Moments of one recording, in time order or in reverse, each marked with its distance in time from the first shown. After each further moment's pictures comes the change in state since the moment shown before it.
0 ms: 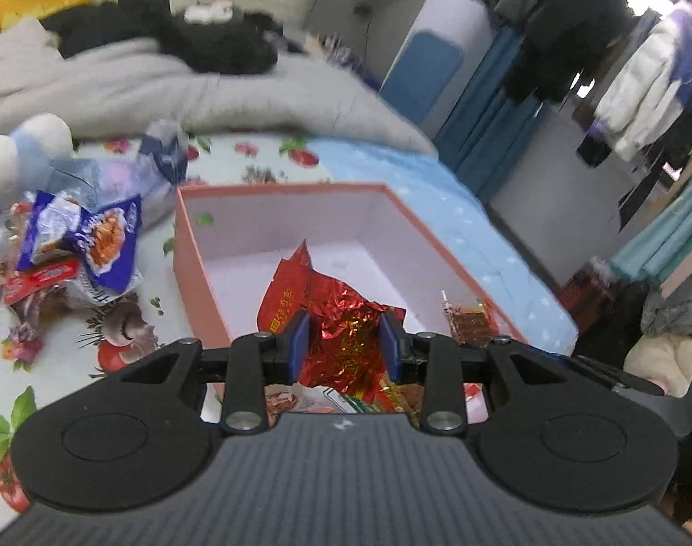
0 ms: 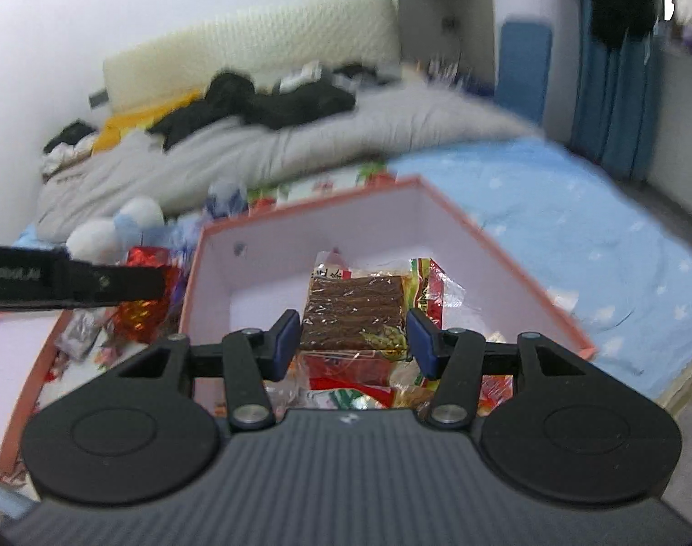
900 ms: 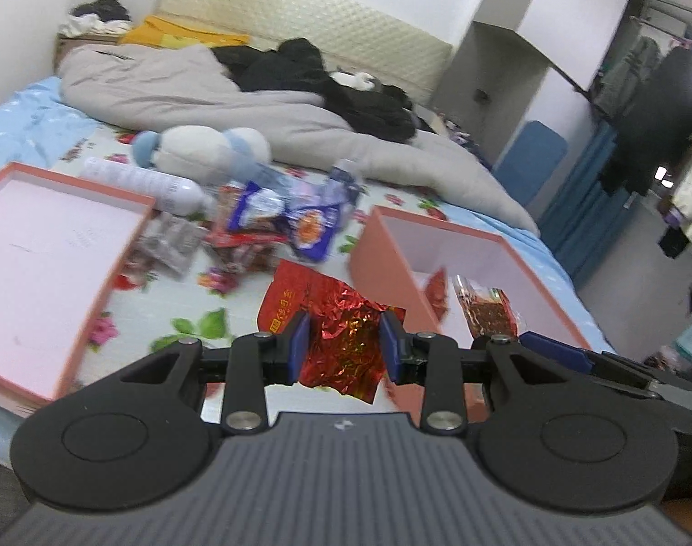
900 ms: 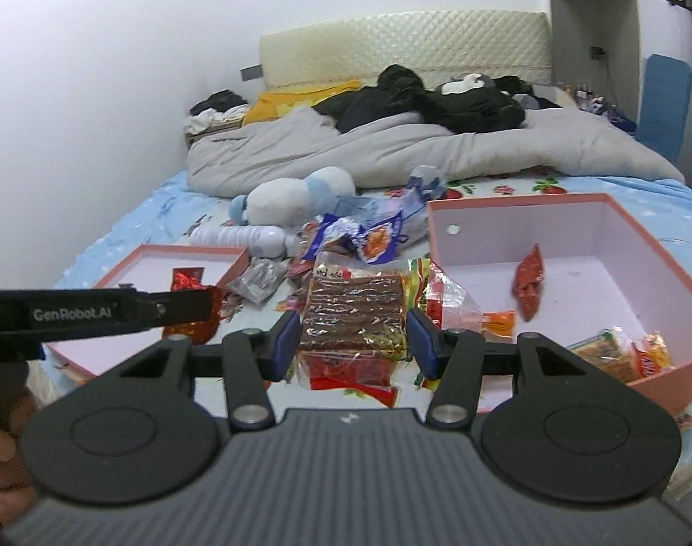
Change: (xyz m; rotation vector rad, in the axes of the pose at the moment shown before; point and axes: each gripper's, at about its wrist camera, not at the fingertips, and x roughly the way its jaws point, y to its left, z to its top) left arm -0.182 0.053 -0.129 -0.187 -0.242 0.249; right arm -0.085 0.130 -0.058 -0.214 -0.069 0.281
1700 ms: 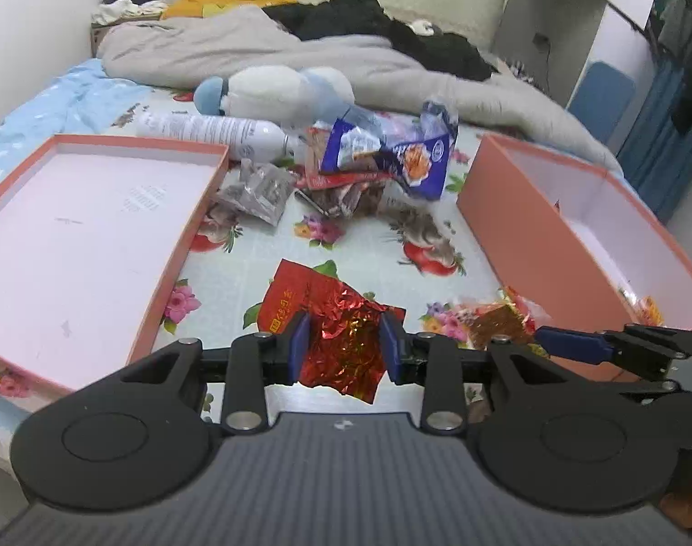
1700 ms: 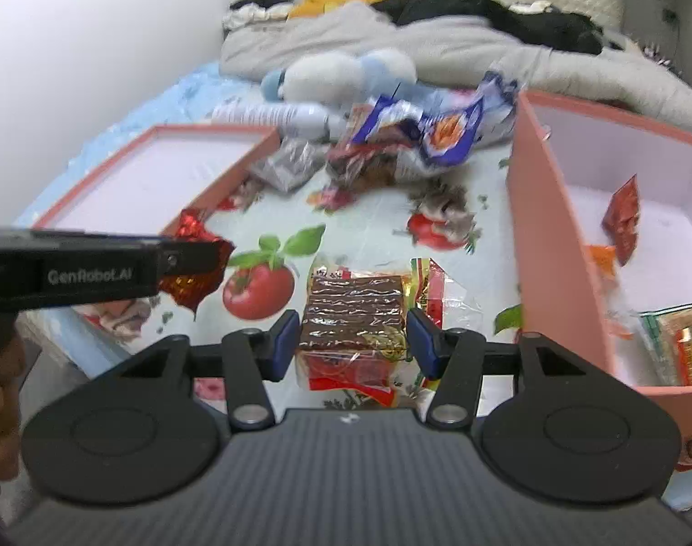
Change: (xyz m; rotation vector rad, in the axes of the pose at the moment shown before) left arm 0.067 0.079 -0.031 0.060 0.099 0.211; right arm 0.101 0.039 -0.045 -0.129 0.225 0.097
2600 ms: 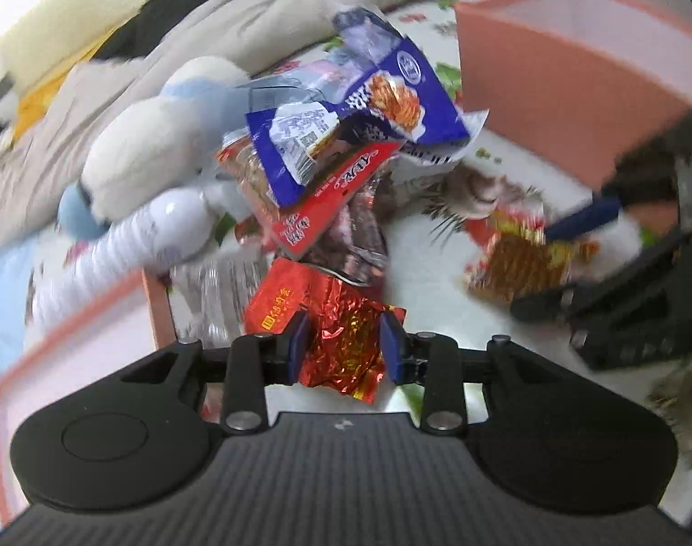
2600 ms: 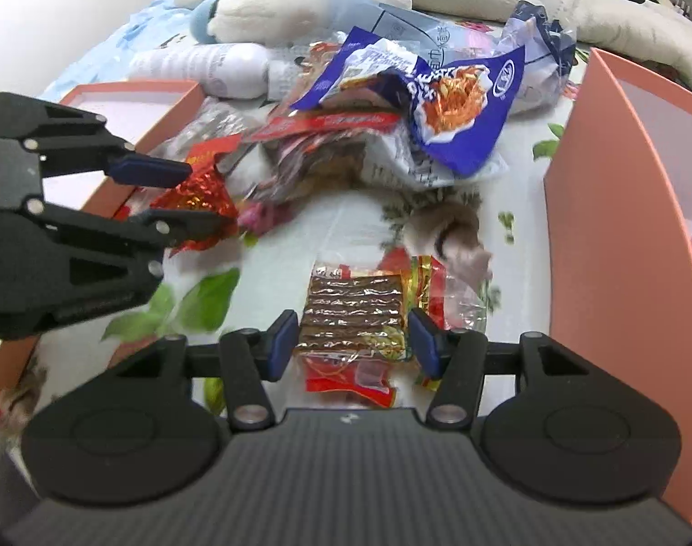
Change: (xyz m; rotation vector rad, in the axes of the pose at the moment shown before) left arm 0.170 0.008 0.089 0.610 0.186 -0.035; right arm 0.151 -0.030 0.064 -0.019 0.267 -0.008
